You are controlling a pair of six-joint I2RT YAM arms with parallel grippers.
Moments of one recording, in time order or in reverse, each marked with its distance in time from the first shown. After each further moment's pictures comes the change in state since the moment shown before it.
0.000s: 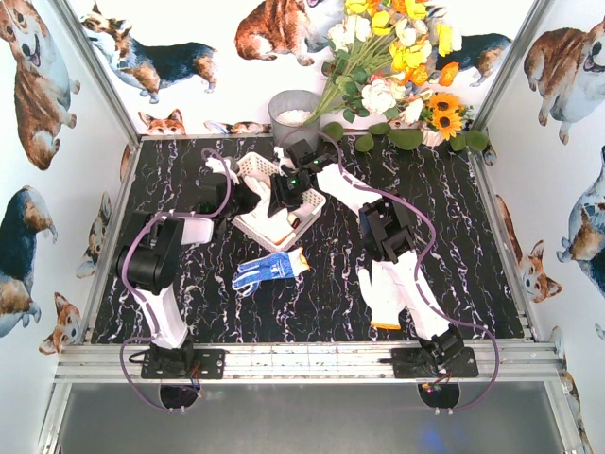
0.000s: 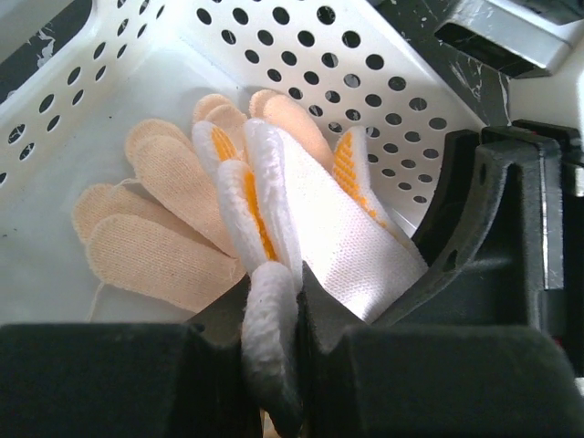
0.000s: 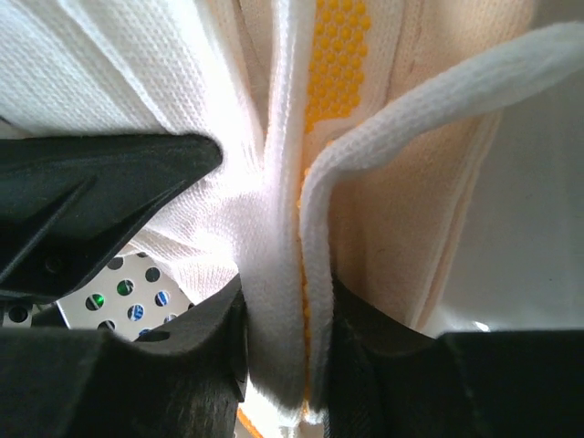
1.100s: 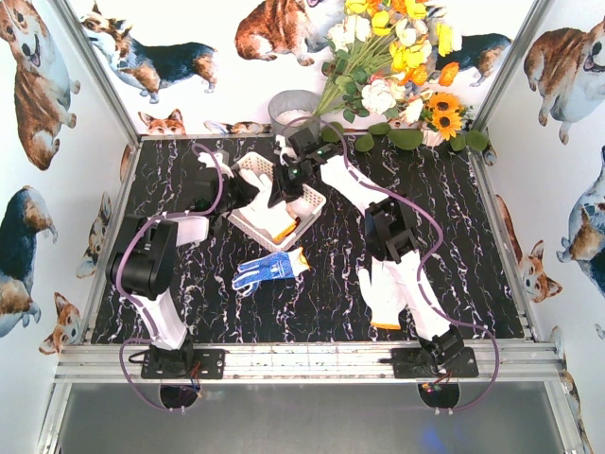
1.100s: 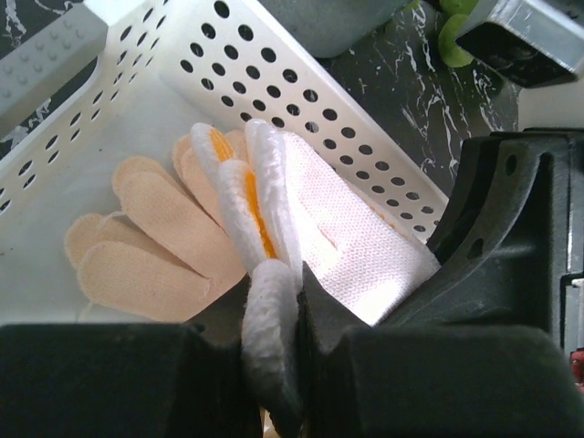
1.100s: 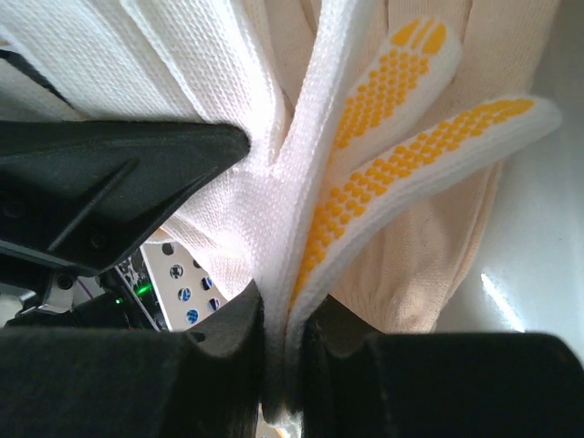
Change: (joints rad) left arm 0.021 -0.048 0.019 -0.019 0.031 -0.079; right arm -0.009 -0.037 0.076 -0.073 -0.028 0.034
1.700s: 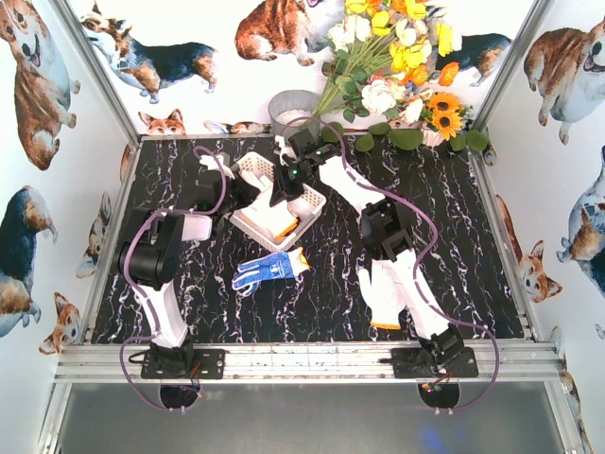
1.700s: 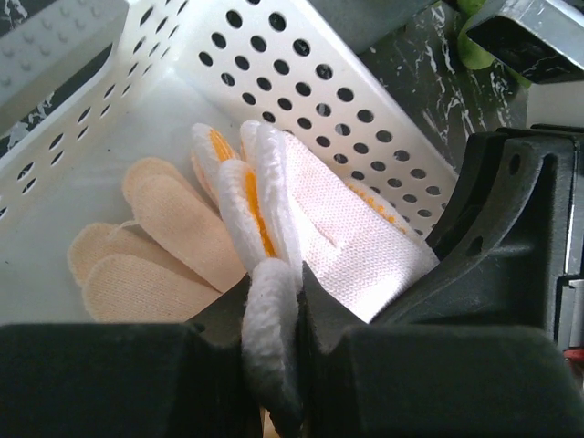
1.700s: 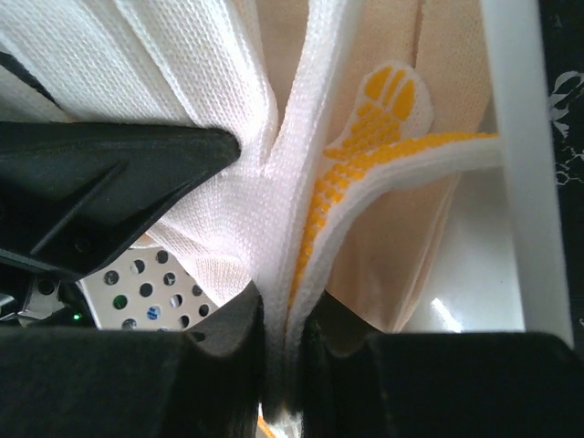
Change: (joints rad) left arm 0.007 0.089 0.013 0.091 0.001 -0.020; right arm -0.010 0.077 0.098 -0.019 0.034 -0.061
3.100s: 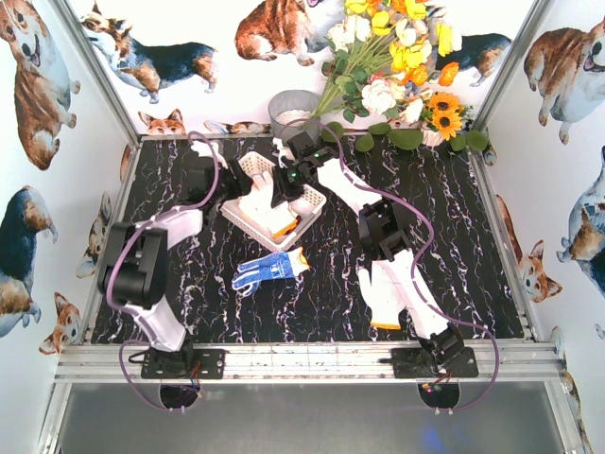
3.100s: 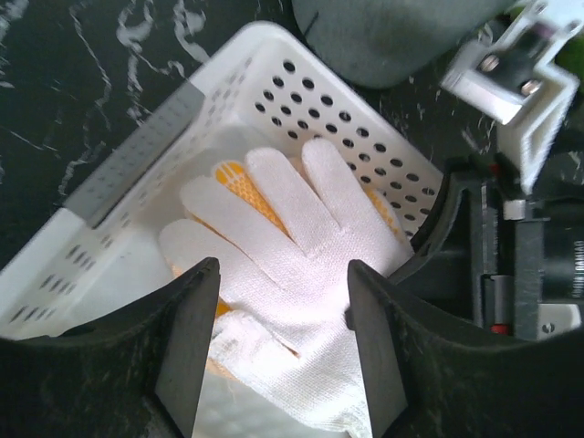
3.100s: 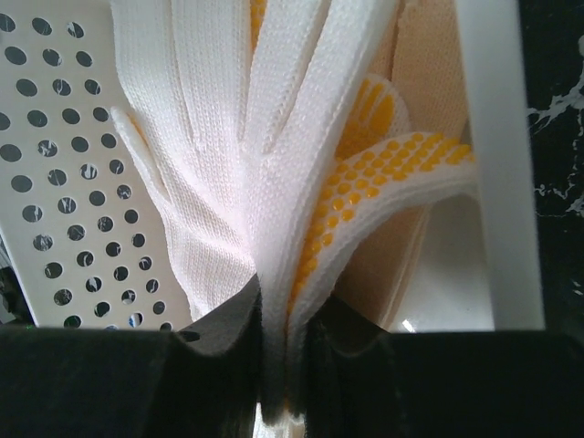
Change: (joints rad) left arm 0.014 -0.204 0.051 -0.292 -0.132 0.157; right arm 0.003 0.043 0.023 0.016 0.041 -0.072
